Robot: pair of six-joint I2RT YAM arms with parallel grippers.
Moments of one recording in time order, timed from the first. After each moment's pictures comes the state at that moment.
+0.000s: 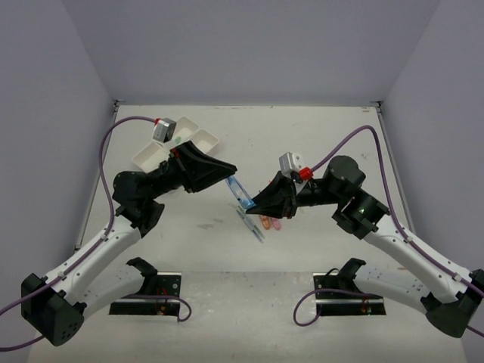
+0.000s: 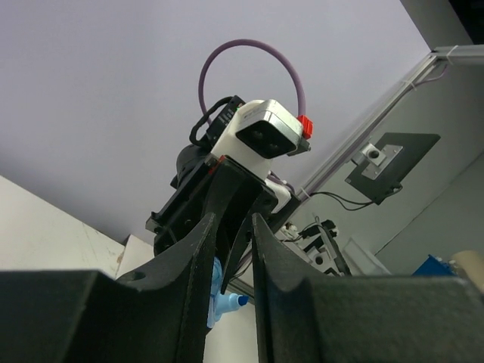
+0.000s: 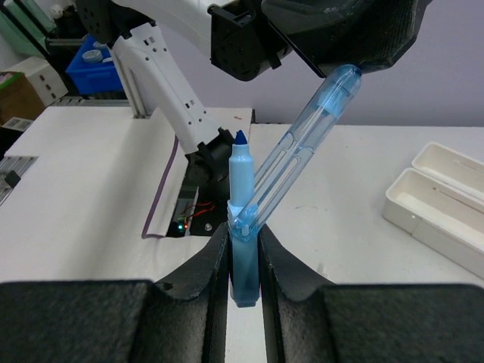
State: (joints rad) left arm -0.57 0.94 0.74 0.80 0.69 -1.26; right arm 0.78 0.94 0.97 -0.01 -0.88 0.07
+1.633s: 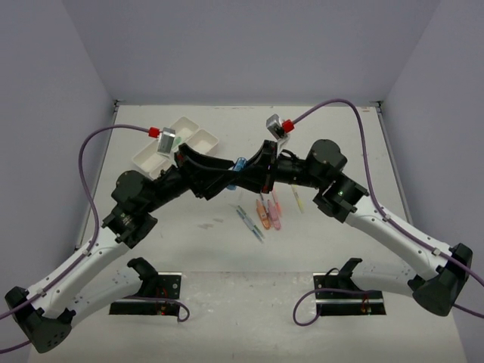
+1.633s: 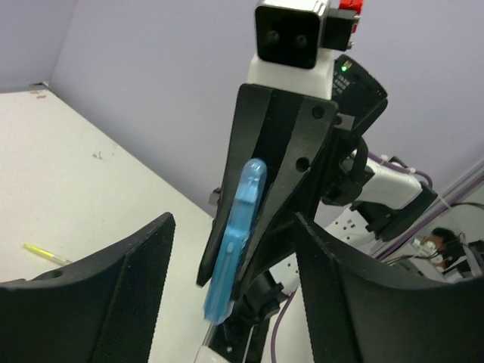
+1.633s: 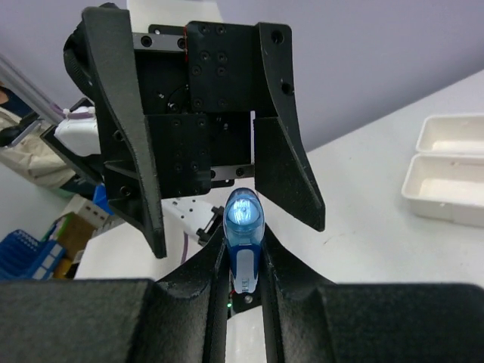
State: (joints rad) left arm -0.69 0.81 0.81 0.30 0.38 -0.77; right arm 0.81 1.14 1.09 0.16 -0.62 0.53
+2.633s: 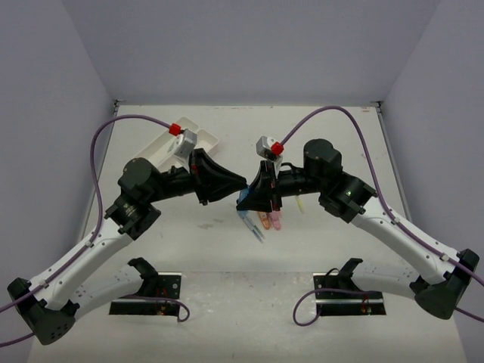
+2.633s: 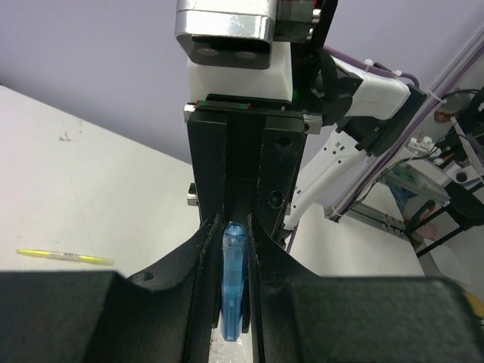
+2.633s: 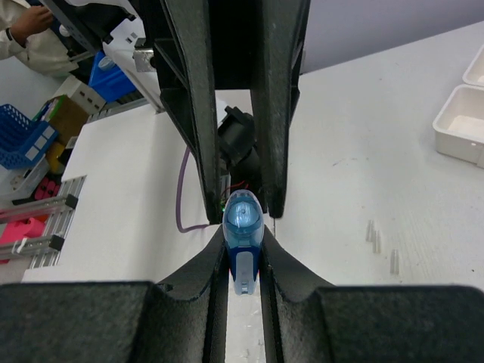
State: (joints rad) left arm -0.69 0.89 0.91 0.21 0.66 -0.57; right arm 0.80 1.12 1.15 -0.24 -0.83 0.21
